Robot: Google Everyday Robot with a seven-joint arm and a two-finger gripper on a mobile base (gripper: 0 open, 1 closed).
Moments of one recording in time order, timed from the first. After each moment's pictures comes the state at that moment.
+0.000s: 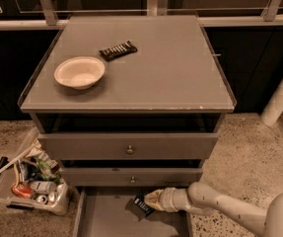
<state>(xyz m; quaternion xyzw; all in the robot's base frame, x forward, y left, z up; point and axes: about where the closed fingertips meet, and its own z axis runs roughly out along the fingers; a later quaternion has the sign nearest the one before) 0.519 -0.059 0.258 -0.51 0.73 0.27 0.36</state>
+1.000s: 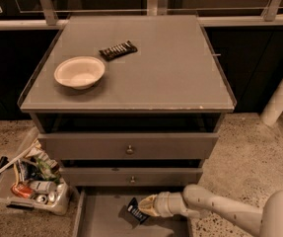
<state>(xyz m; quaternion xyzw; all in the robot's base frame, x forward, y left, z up) 0.492 -0.032 0.260 -0.52 0.72 0.31 0.35</state>
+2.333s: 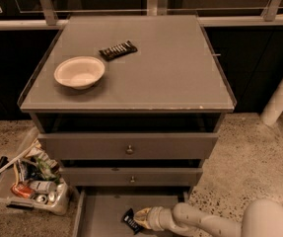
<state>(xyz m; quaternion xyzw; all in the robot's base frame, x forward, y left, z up) 0.476 -0.006 0.155 -0.49 0.75 0.29 0.35</state>
